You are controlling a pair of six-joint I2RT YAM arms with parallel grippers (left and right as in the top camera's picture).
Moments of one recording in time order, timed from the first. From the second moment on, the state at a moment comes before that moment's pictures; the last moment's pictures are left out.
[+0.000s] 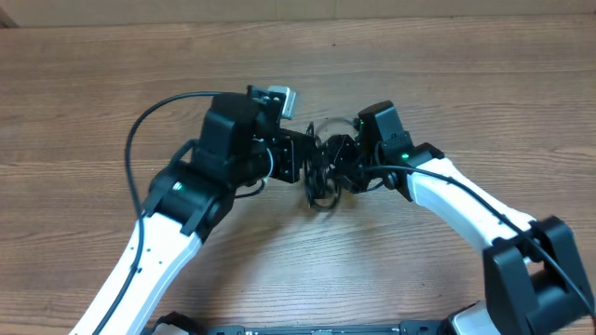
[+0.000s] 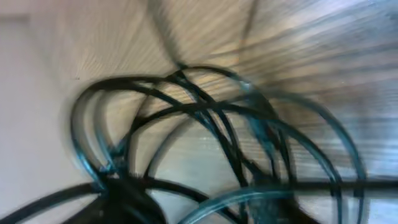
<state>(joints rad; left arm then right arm) -0.47 1.24 1.18 -0.54 0.39 -0.42 0.43 1.68 1.01 -0.31 -0.51 1.04</state>
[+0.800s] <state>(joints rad) -0.15 1.01 1.19 -0.69 0.23 -0.44 0.35 1.77 1.05 -0.47 -0.39 0.85</state>
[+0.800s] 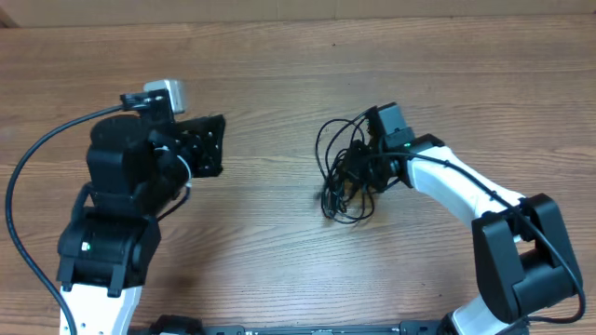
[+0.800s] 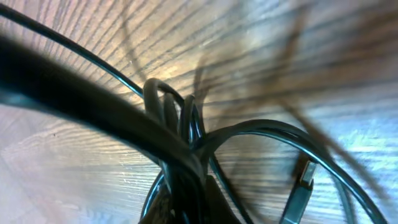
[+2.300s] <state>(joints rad) -0.51 1.24 0.95 -0.74 0.26 -0.28 0.35 1.67 1.05 -0.51 -0.40 0.60</state>
